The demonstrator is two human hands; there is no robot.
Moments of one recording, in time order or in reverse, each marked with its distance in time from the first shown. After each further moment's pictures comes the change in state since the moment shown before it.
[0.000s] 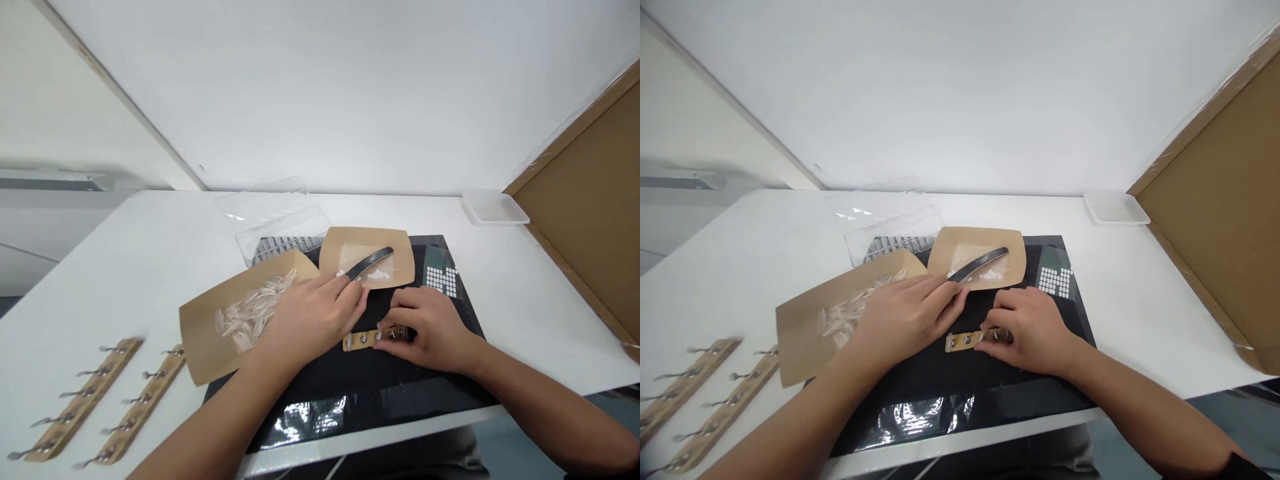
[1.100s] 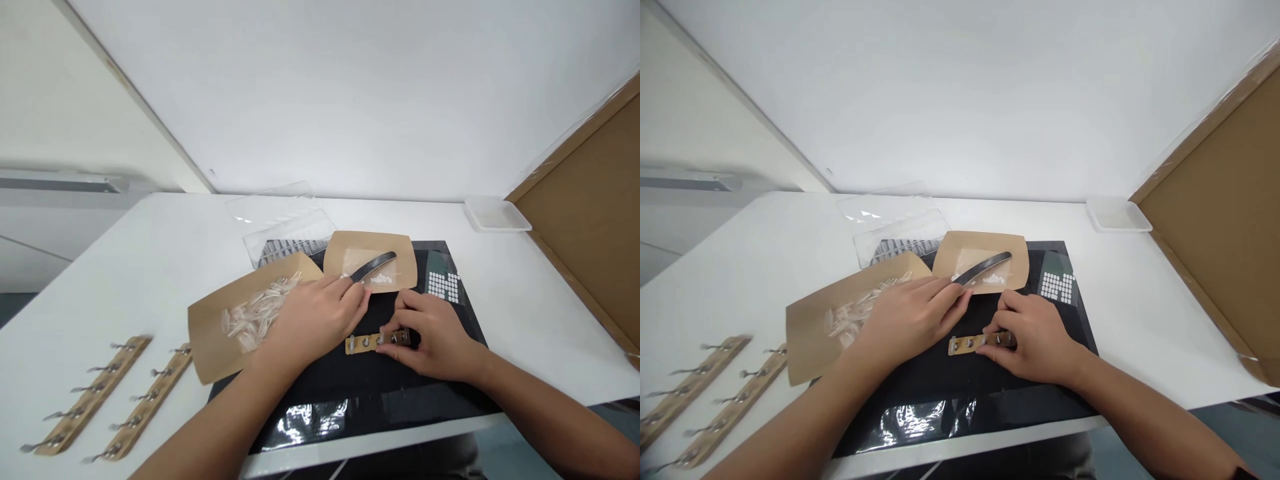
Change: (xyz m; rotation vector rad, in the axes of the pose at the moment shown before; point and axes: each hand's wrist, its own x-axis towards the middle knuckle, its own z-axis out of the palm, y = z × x) left_hand -0.002 -0.002 0.002 0.005 -0.029 -0.020; right_hand -0.003 -0.004 0.000 0.110 0.021 0.058
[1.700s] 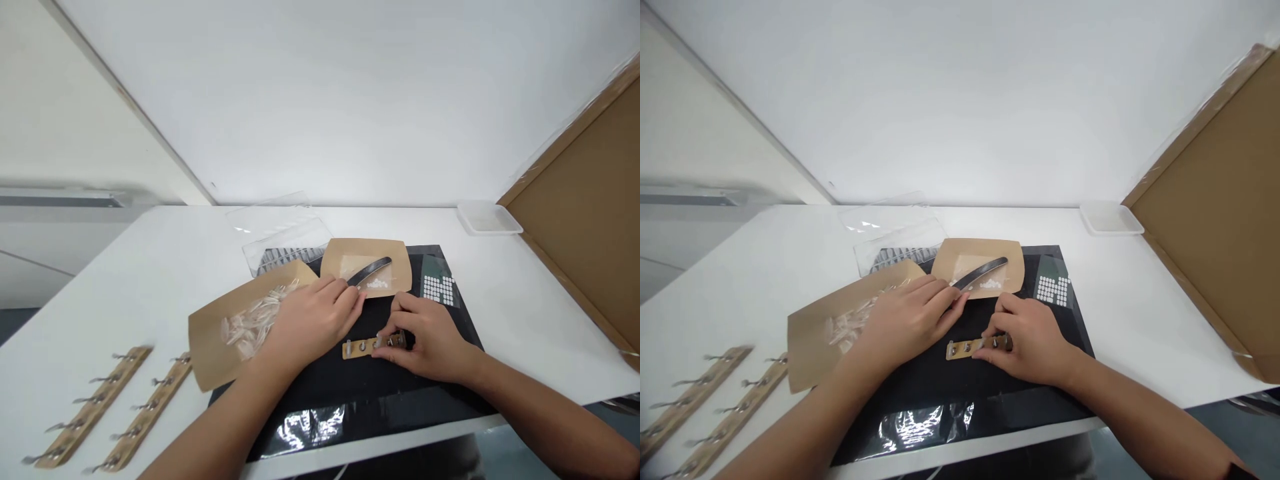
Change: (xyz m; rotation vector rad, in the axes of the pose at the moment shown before) left_hand 0.002 -0.004 0.000 -0.034 0.028 0.021; right_hand 0.000 -0.001 0.000 0.009 0.027 0.035
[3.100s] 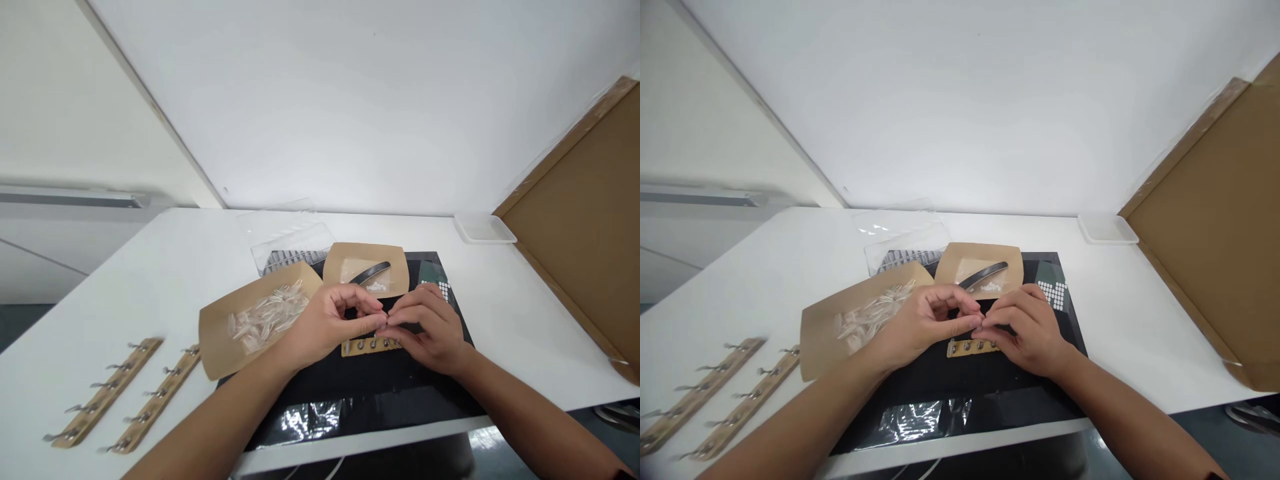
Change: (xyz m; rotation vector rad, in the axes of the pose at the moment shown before) left_hand 0.009 0.020 -0.006 -1.495 -0.254 -0.807; right_hand 0.010 -0.004 -0.009 -0.026 0.481 -0.383
